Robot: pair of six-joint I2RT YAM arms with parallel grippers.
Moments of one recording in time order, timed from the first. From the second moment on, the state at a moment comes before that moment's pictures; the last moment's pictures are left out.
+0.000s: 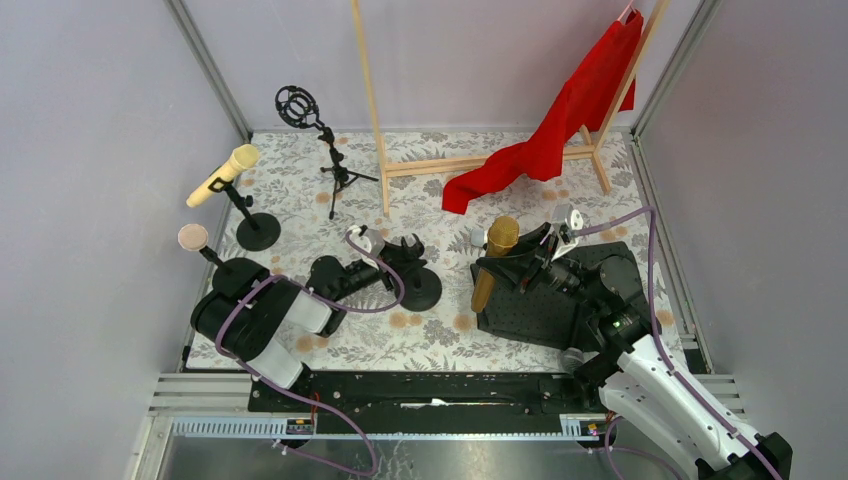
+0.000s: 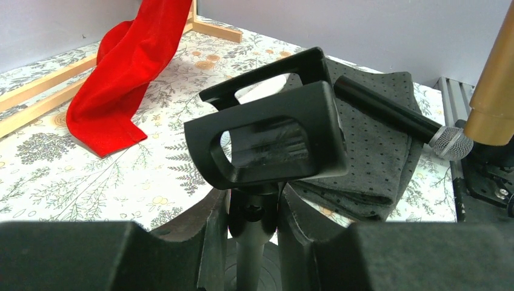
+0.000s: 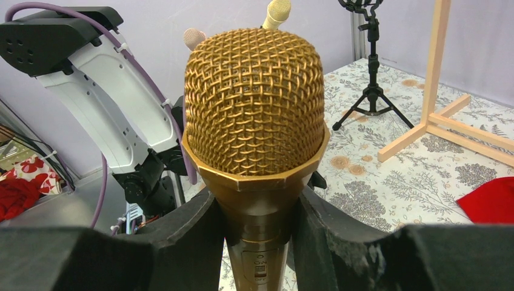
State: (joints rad) left arm -0.51 1.58 0.24 1.50 0.61 -0.21; right arm 0.54 0.63 0.47 0.39 -0.57 0.40
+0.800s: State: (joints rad) left arm -0.62 1.48 0.25 1.44 0.53 -0.47; right arm 0.55 0.84 0.56 0.73 -0.60 0.24
